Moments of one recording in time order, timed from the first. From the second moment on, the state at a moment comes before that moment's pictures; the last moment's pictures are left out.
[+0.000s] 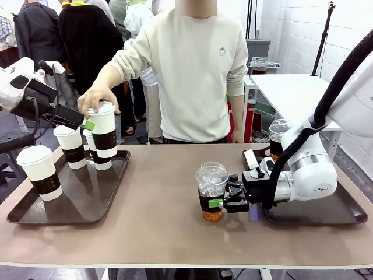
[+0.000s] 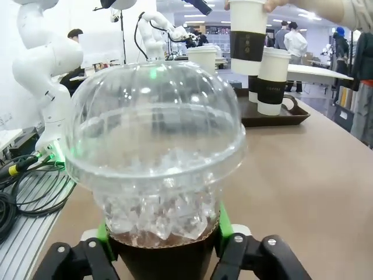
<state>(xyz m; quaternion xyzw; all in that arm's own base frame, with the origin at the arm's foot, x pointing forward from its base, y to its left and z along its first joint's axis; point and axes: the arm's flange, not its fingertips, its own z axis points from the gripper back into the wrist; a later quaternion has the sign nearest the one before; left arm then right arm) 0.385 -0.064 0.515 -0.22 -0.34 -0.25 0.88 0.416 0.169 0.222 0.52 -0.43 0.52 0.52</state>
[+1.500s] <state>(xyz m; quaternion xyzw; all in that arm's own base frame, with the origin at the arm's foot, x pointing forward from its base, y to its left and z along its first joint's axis) 0.385 -0.064 0.515 -0.22 -0.34 -0.25 0.88 0.396 0.018 0.316 0.46 -0.51 0.45 0.57</state>
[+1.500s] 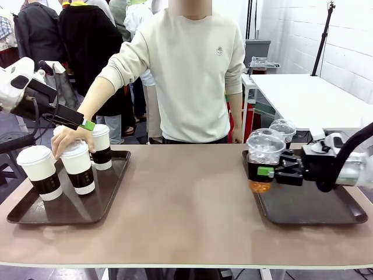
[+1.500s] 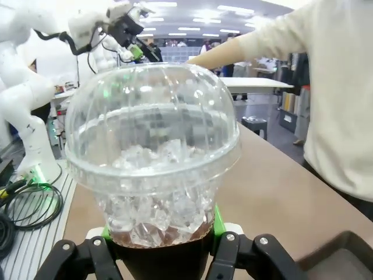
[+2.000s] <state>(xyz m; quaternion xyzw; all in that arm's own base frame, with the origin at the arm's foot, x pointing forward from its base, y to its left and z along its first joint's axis) 0.385 -0.064 0.515 -0.22 -0.34 -0.25 0.88 0.422 -0.044 0.306 0.45 -0.51 0.42 0.60</state>
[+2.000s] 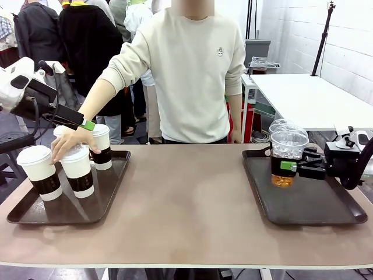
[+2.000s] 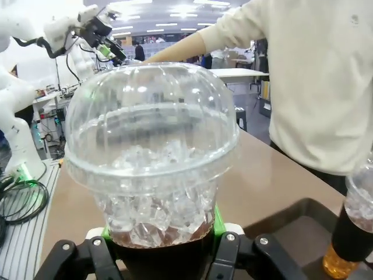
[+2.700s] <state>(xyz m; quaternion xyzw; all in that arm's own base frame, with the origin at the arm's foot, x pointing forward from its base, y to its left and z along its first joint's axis) 0.385 -0.064 0.515 -0.22 -0.34 -0.25 0.88 0.460 -0.064 0.257 0.42 -0.51 0.47 0.59</state>
